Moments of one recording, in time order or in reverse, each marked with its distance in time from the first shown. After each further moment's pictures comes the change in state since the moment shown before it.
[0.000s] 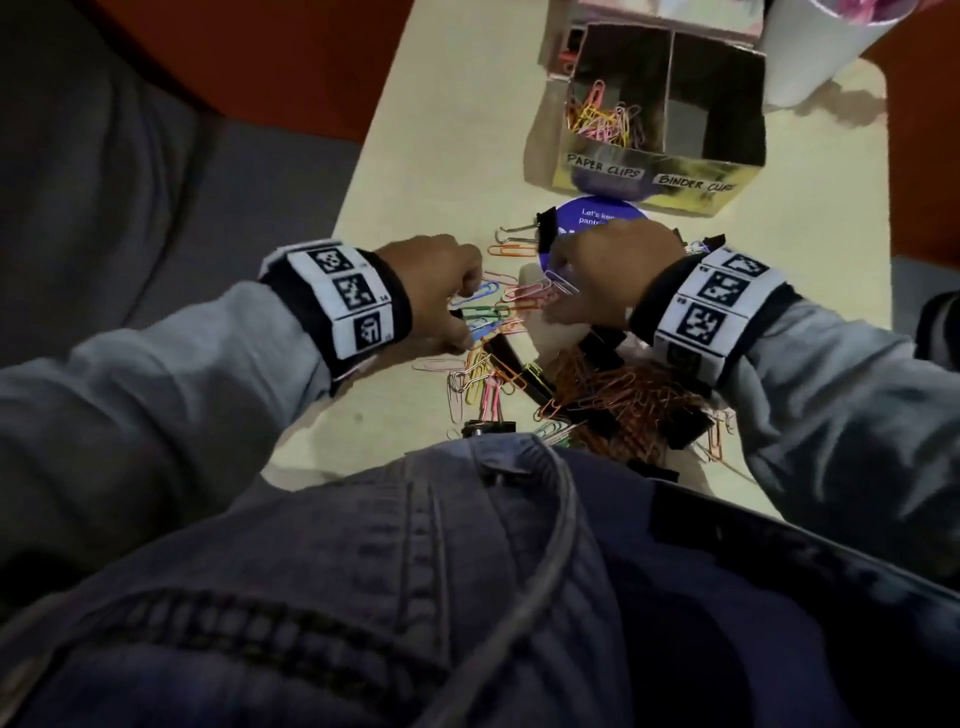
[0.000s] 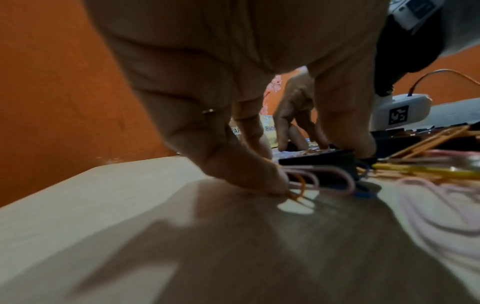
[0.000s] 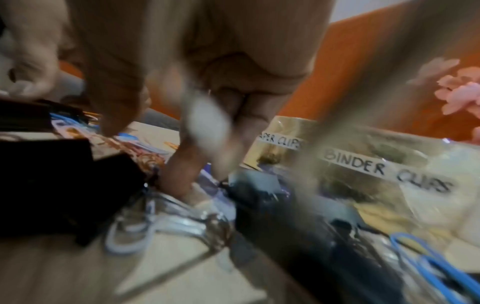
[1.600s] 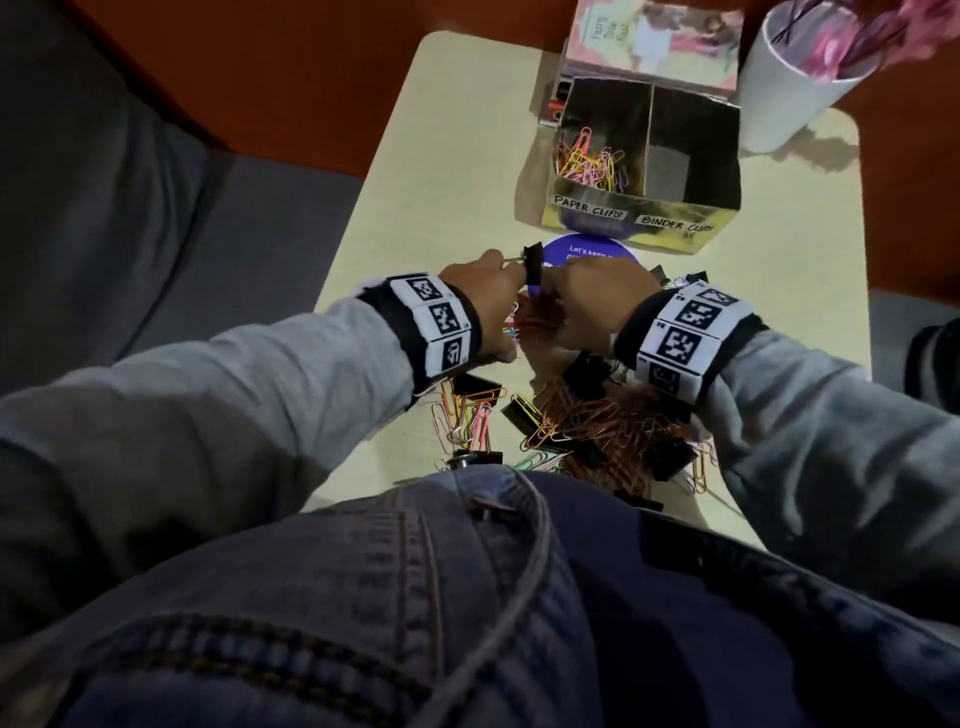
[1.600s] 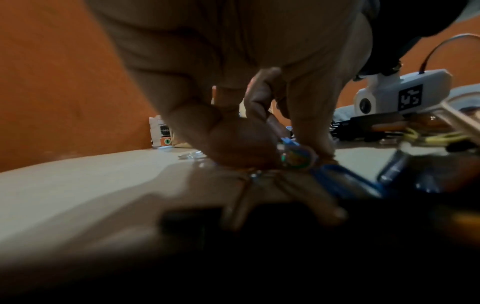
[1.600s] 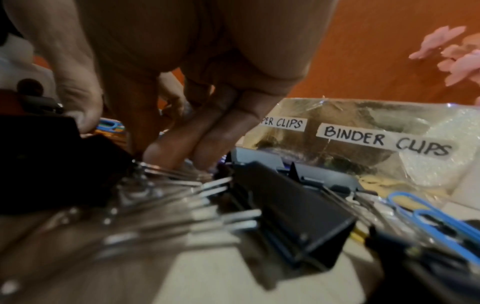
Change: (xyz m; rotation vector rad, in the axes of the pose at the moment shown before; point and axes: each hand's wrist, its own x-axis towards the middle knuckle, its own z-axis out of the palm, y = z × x) left_hand 0.034 0.045 0.004 0.068 0.083 0.009; right_hand 0.010 0.008 0.005 0.088 0.017 -0.022
